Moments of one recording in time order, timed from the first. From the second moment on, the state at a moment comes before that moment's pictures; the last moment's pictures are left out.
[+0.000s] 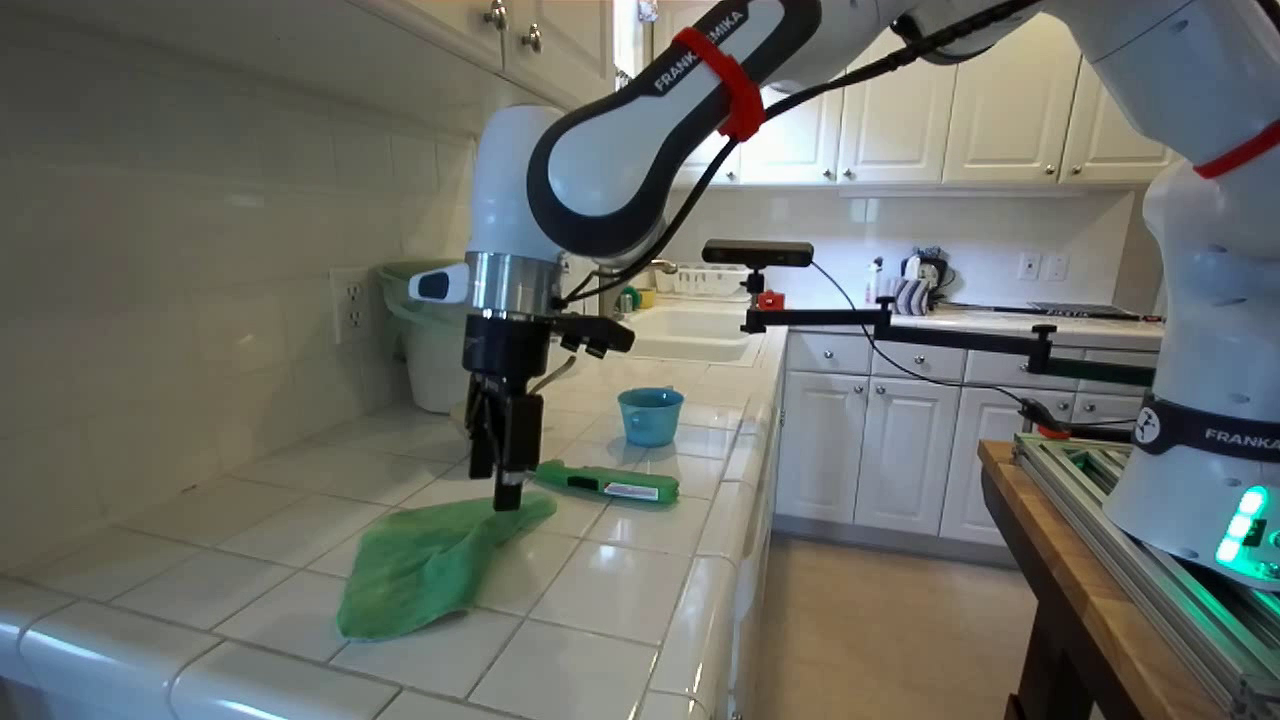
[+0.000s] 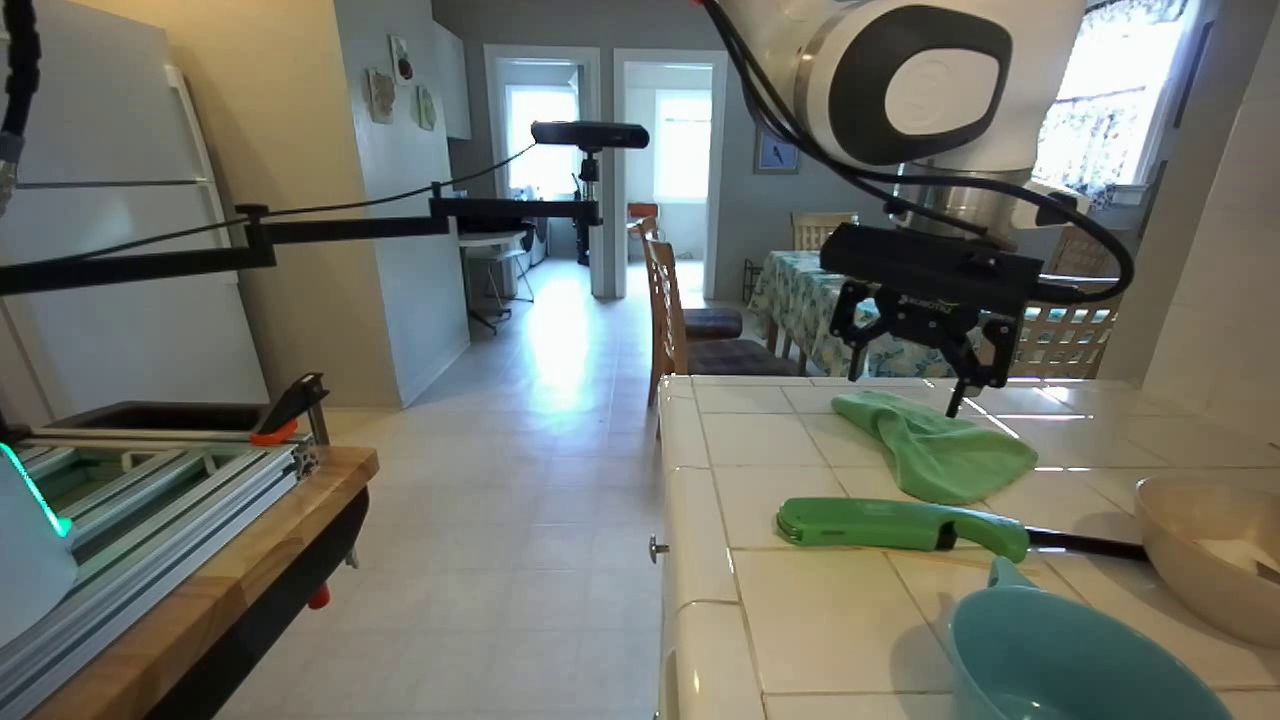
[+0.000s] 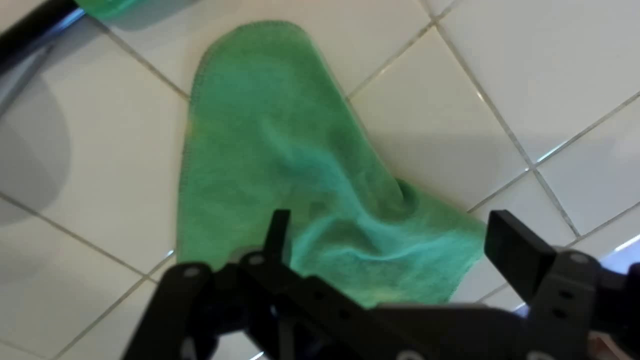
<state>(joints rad) 0.07 0.69 0.23 -1.68 0.04 2.47 -0.63</state>
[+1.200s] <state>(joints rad) 0.10 0.81 0.25 -1.57 -0.06 2.47 -0.63</state>
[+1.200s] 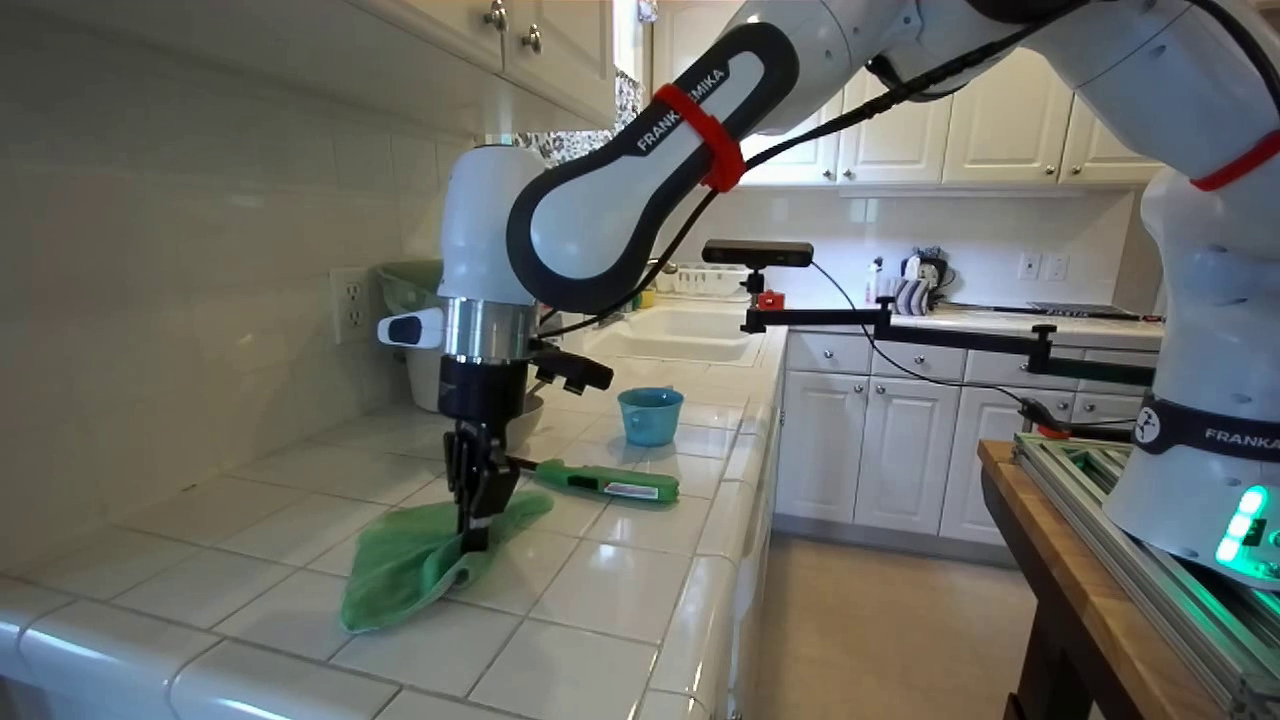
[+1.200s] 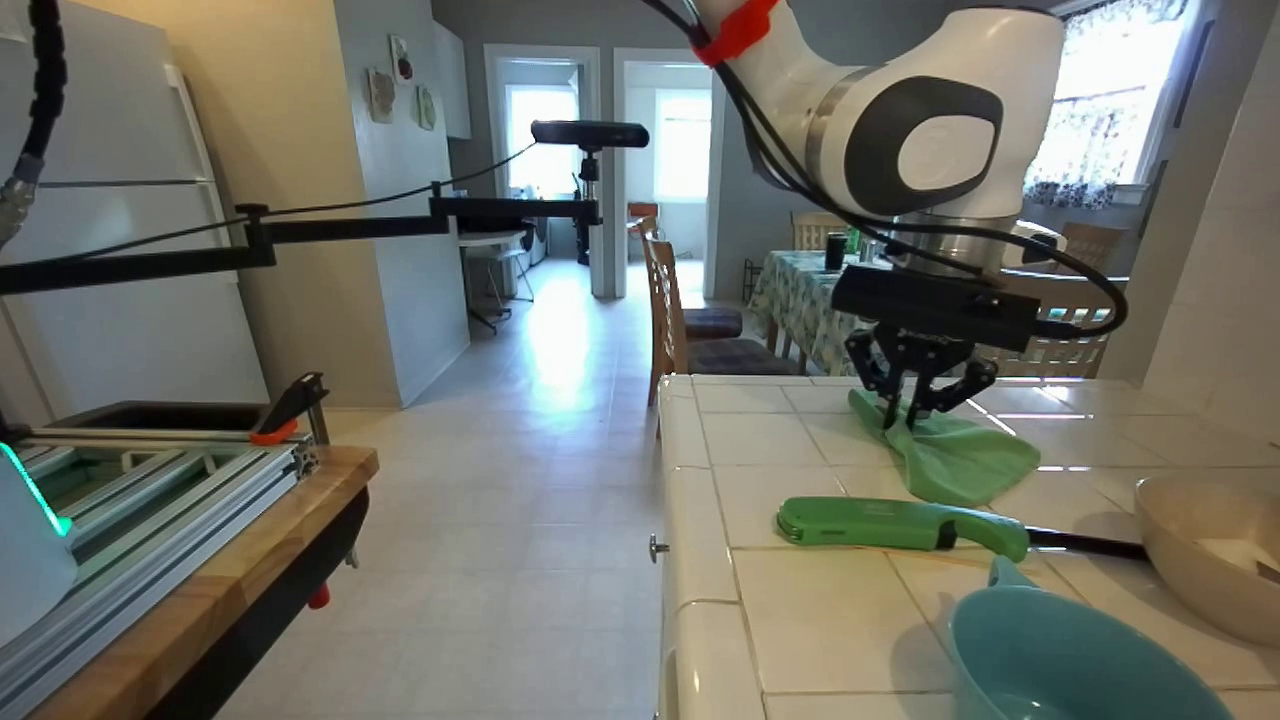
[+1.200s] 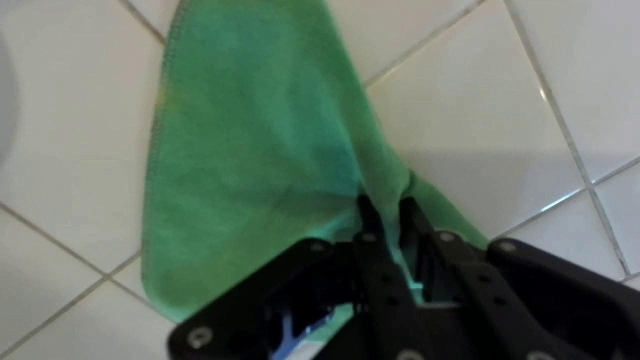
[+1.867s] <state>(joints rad) 0.10 0.63 0.25 -1.72 -0.06 2.36 -0.55</state>
